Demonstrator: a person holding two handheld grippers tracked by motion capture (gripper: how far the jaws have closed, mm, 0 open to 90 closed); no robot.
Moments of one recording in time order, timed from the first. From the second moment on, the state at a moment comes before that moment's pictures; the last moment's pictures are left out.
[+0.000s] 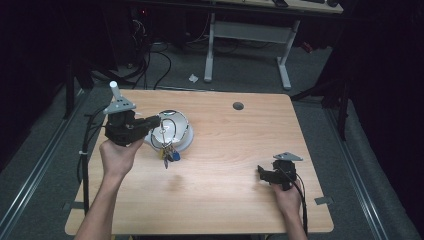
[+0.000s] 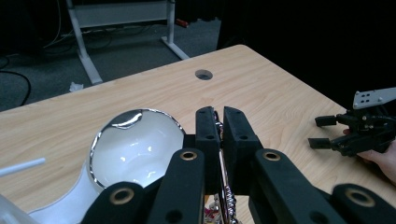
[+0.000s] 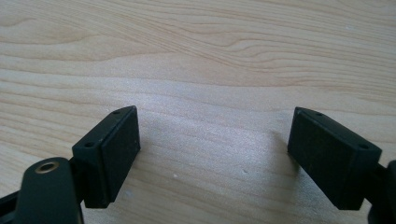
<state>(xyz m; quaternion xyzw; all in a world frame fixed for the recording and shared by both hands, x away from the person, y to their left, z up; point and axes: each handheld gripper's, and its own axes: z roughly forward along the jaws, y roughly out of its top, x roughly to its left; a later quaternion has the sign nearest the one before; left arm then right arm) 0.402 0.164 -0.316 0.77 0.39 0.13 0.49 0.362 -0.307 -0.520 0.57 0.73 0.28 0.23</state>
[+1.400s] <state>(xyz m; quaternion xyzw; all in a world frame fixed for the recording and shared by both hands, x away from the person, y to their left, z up) 0.471 0.160 -0.302 0.77 0.42 0.17 0.46 0.362 -0.307 -0.520 0.57 0.73 0.28 0.23</state>
